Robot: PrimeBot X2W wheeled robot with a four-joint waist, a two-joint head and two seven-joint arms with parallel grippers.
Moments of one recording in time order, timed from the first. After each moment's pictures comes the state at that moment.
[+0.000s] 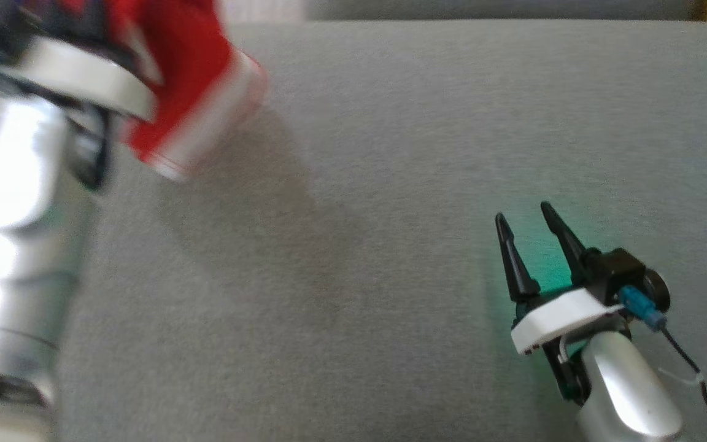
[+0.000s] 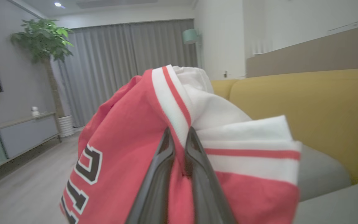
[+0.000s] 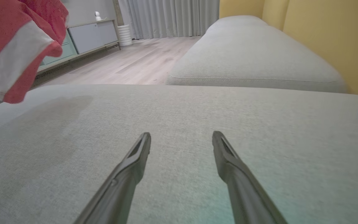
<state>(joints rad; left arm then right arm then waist) -1.03 0.34 -0.46 0.75 -0.47 -0.09 -0.26 -0.28 -0.07 0.18 0.50 0.11 0.13 -0.26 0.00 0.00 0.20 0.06</state>
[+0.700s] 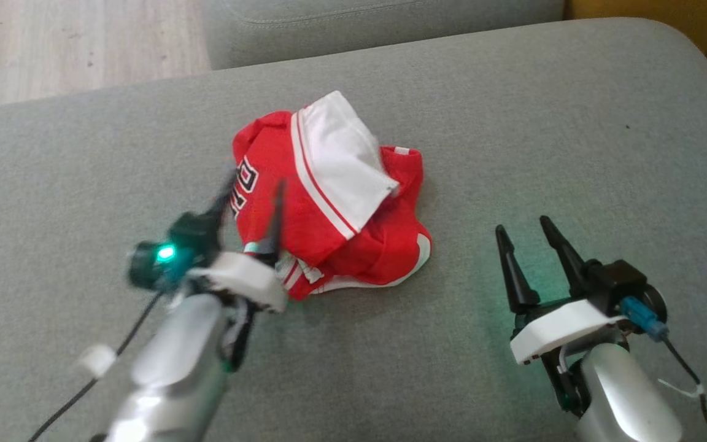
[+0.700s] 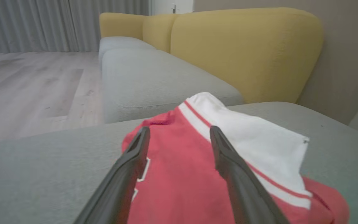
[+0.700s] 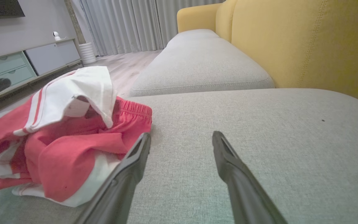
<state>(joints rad) -0.56 0.09 -0.53 0.72 -0.44 0.02 -0.26 -0.23 -0.06 0.18 0.49 0.14 0.13 -0.26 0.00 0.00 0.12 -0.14</state>
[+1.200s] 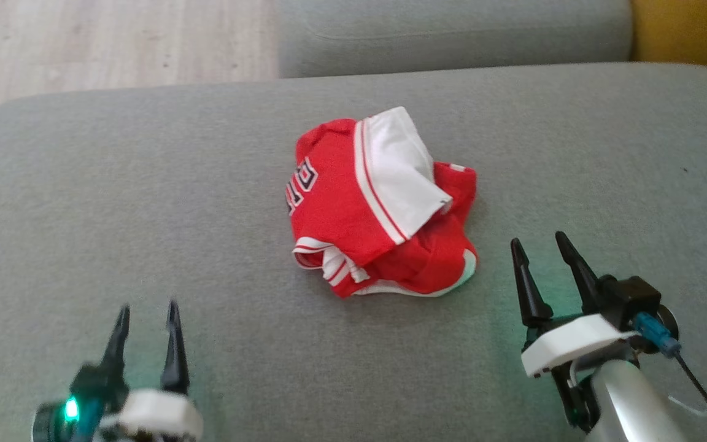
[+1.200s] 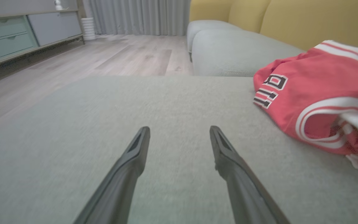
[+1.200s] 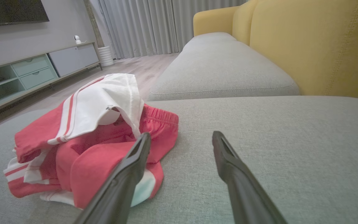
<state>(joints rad) -0.07 0.17 -0.18 0.44 -0.30 0.07 -0.26 -0.18 -0.05 0.13 0.48 0.15 0.13 -0.26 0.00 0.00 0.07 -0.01</state>
